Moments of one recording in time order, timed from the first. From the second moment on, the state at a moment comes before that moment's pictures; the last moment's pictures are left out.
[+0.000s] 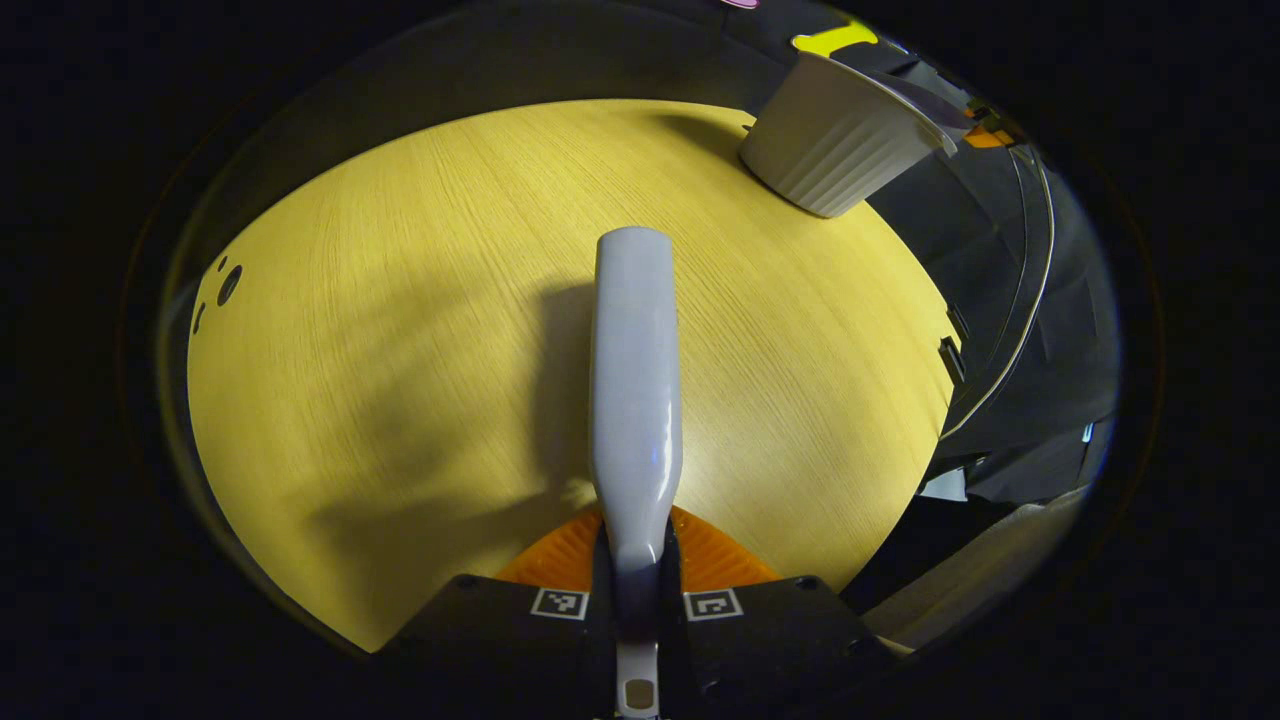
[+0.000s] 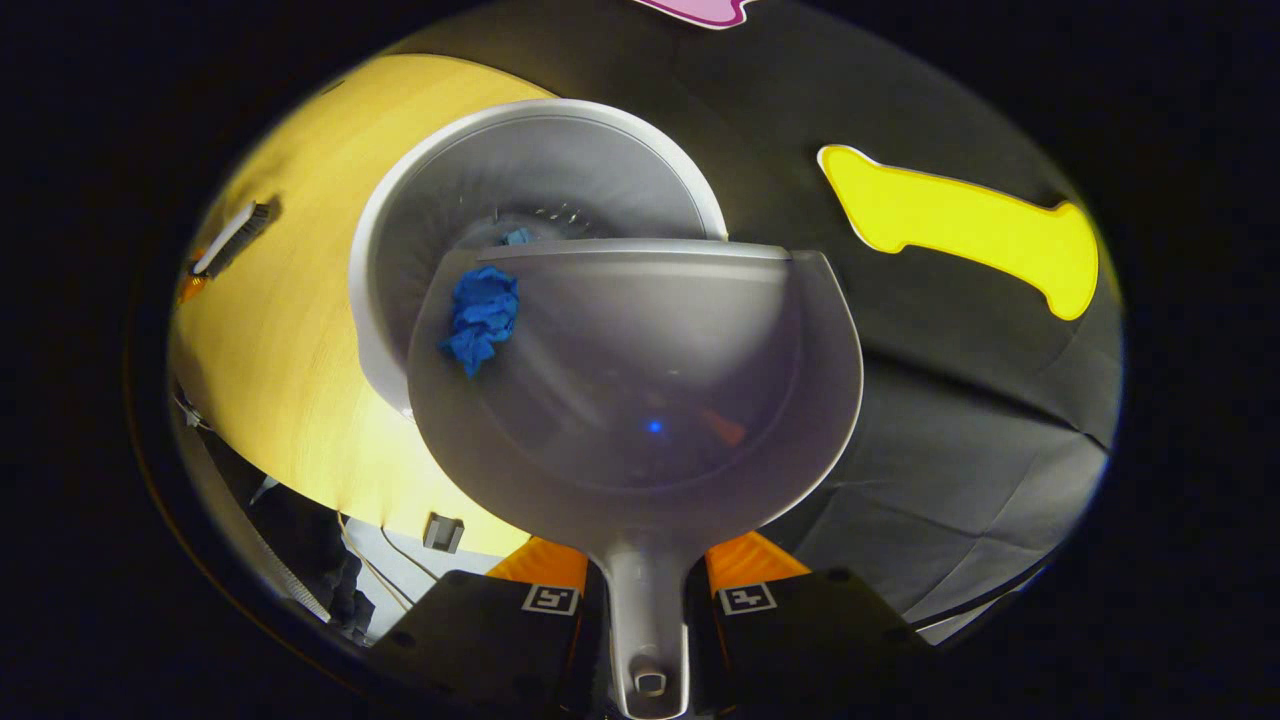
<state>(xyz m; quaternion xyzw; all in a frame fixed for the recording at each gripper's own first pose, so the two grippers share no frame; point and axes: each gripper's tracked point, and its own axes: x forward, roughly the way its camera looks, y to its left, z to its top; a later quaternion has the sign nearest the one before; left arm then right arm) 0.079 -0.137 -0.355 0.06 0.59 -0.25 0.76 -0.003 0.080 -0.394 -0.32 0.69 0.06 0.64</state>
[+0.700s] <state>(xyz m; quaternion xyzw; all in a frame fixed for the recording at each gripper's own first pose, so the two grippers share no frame) 0.081 -0.136 -0.357 0.07 0.59 -0.24 0.76 0.001 0.068 -0.390 -0.33 0.66 0.04 0.68</state>
